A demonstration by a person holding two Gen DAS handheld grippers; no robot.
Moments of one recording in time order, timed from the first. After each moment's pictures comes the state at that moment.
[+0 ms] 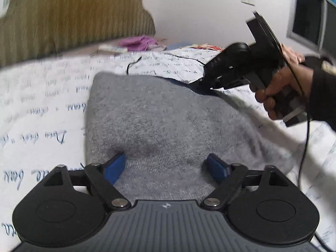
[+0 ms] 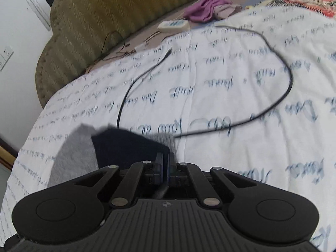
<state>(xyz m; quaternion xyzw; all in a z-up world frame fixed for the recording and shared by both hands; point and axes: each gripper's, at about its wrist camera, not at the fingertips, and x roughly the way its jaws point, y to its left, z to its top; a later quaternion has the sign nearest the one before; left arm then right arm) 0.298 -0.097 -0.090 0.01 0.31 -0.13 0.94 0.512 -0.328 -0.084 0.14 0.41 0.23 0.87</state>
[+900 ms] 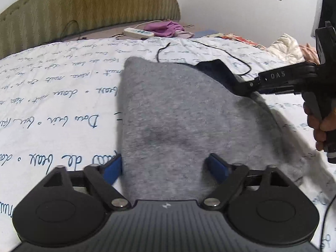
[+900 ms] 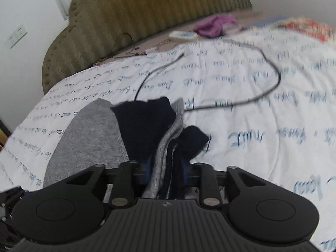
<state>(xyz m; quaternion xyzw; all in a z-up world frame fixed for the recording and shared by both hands) 0.302 -0.073 -0.080 -0.02 0.36 -0.08 0.93 0.439 -0.324 -0.064 0.08 0.36 0.24 0.90</state>
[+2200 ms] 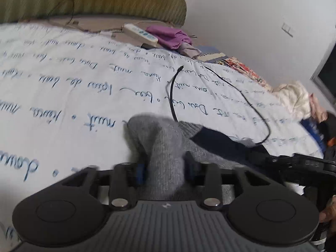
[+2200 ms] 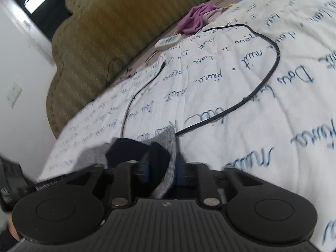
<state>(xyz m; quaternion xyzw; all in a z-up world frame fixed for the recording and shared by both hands) 0.466 -0.022 -0.083 -0.17 0.37 -0.12 0.91 0.507 -0.354 -0.102 0.27 0.38 0.25 0.85</state>
